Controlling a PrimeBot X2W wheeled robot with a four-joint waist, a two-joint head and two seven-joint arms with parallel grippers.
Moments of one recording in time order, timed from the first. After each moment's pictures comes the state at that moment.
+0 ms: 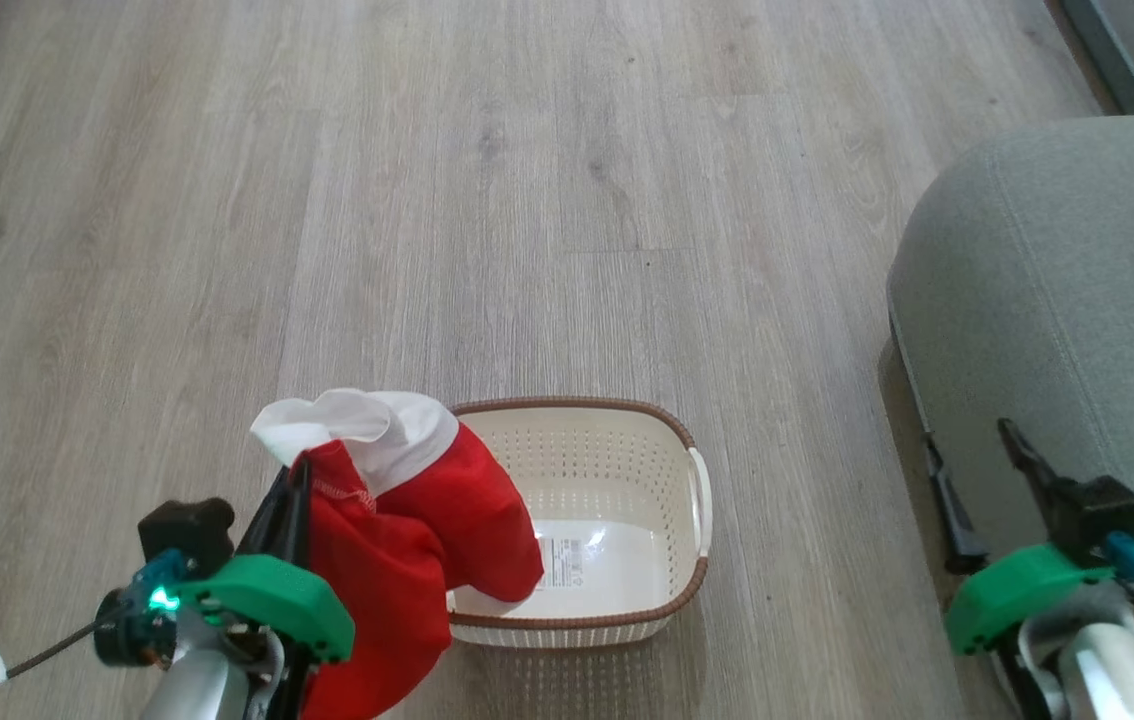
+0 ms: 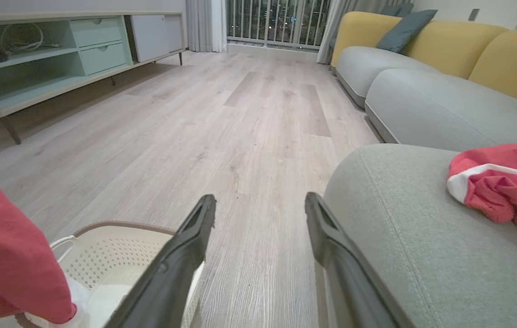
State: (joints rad) left arm -0.15 0.13 -0.20 0.43 -0.40 0.01 -0.24; right arm -0.09 -0.18 0.01 0.39 0.11 0.13 -0.26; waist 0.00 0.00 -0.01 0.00
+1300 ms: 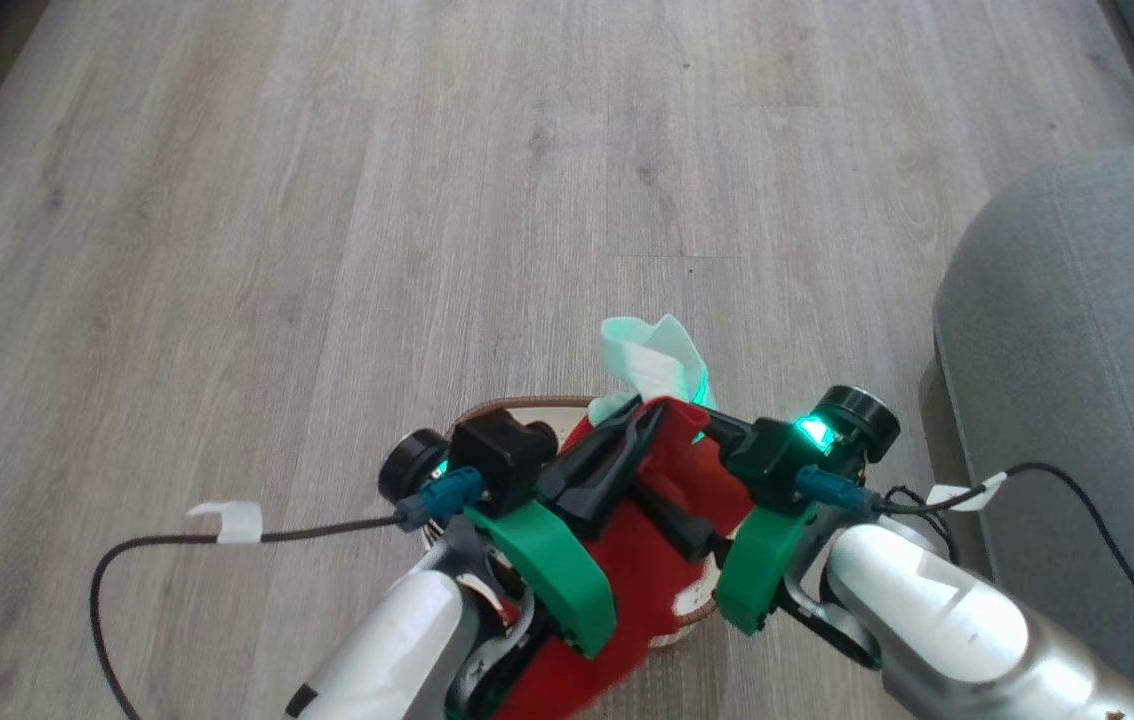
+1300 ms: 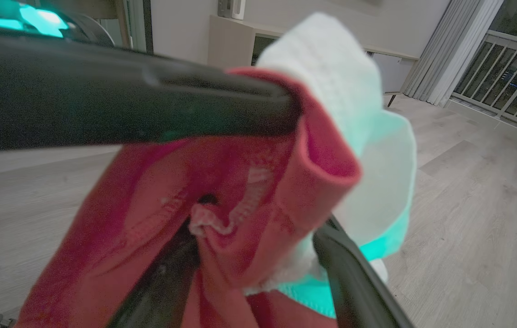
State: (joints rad) left arm -0.31 0.06 -0.65 0.15 -0.43 -0.08 -0.08; right arm -0.52 -0.29 0.89 0.44 0.38 0.13 -0.26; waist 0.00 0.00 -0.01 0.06
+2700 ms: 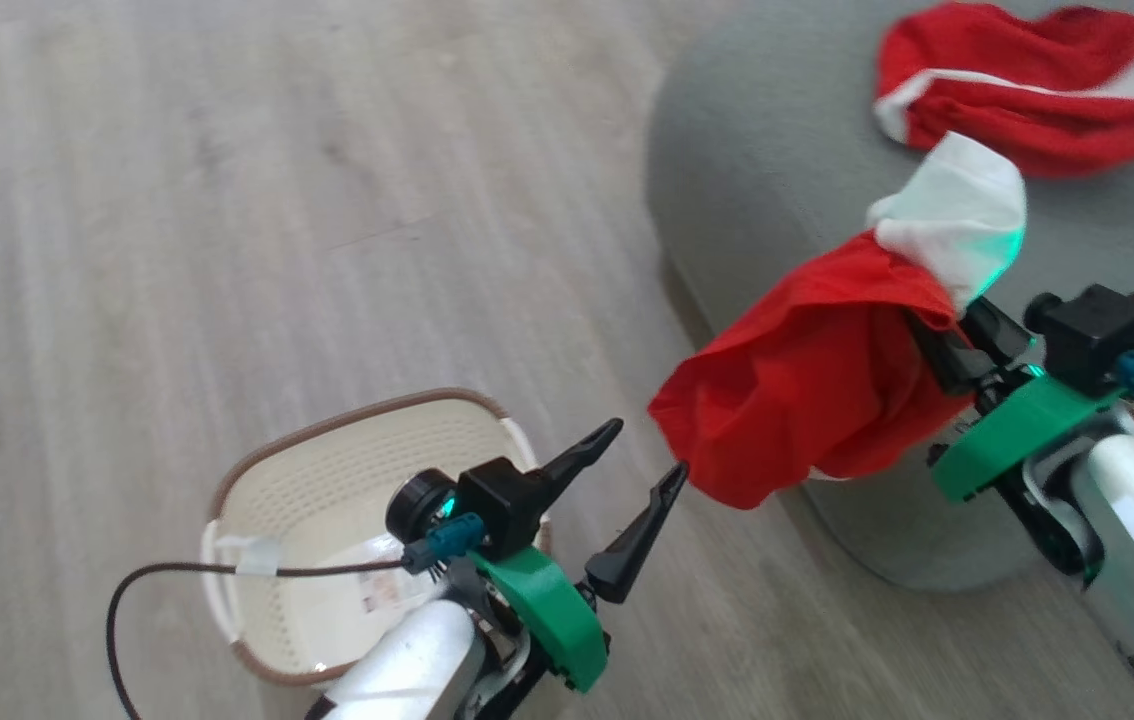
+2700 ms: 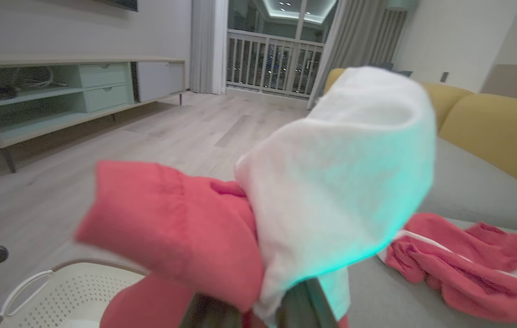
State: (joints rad) left arm -0.33 0.07 -0.73 0.32 -0.45 -0.11 -0.24; right arm -0.44 -0.48 0.48 0.28 0.46 0.13 -0.26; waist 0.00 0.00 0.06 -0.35
